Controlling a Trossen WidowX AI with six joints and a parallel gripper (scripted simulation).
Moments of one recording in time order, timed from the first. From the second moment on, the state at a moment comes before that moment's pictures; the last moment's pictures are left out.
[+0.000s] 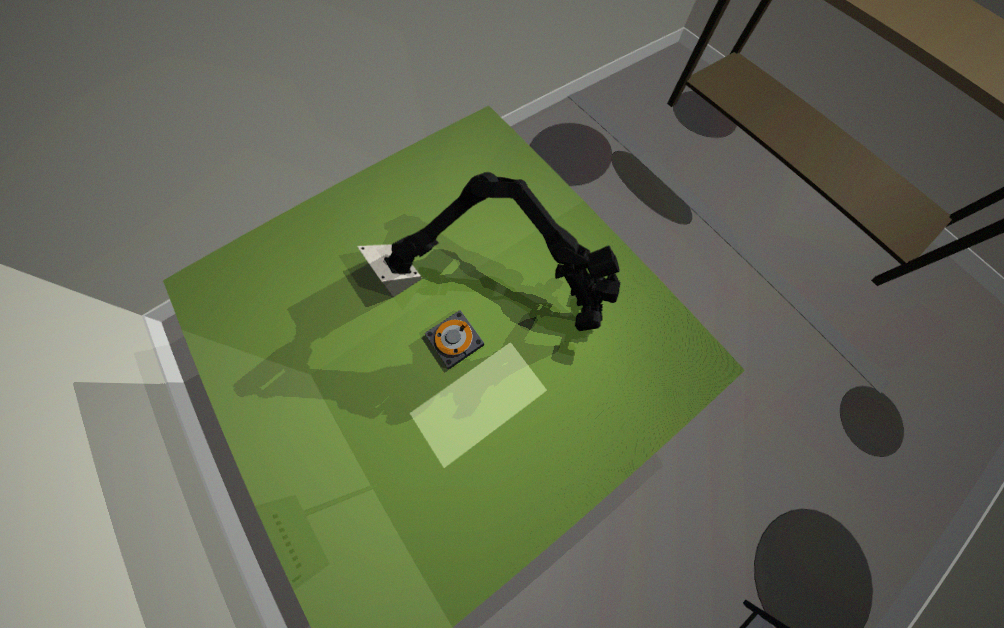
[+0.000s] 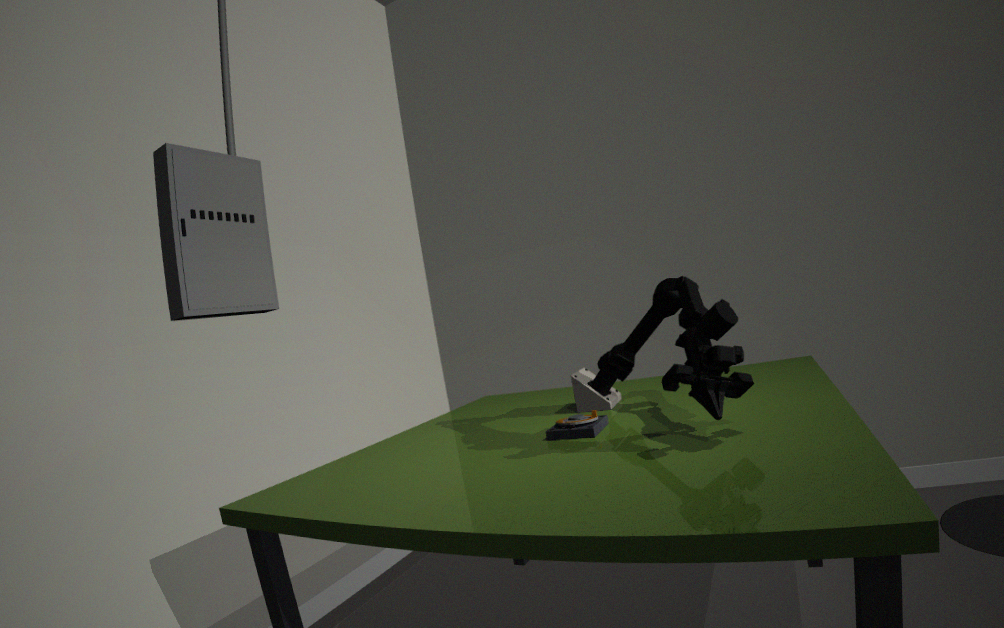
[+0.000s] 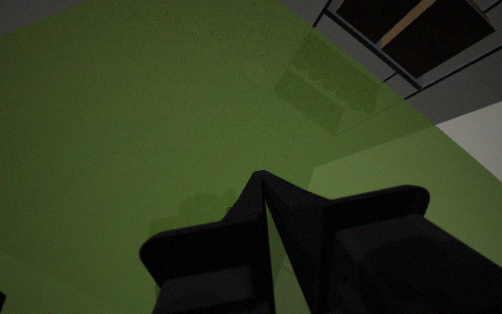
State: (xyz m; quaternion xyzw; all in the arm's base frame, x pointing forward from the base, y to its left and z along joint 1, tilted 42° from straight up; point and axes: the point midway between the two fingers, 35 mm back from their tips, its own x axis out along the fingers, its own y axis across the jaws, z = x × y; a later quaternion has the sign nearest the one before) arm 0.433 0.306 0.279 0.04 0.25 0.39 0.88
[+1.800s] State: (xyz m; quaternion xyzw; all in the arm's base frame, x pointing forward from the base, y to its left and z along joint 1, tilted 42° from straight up) arm 0.253 0.061 0.058 0.22 0.67 0.29 0.65
